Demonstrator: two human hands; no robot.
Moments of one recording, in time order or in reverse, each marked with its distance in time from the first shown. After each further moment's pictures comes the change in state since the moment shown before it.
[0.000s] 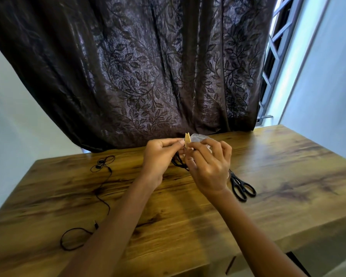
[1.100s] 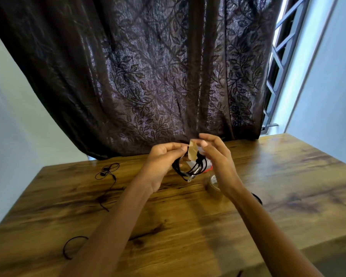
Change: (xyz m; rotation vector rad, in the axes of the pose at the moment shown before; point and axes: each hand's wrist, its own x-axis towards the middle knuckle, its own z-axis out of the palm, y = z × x) left_hand 0.002 0.016 -0.010 -0.081 -0.202 -0.100; right_hand 0.033 0.016 -0.013 1.297 -0.524 1.085
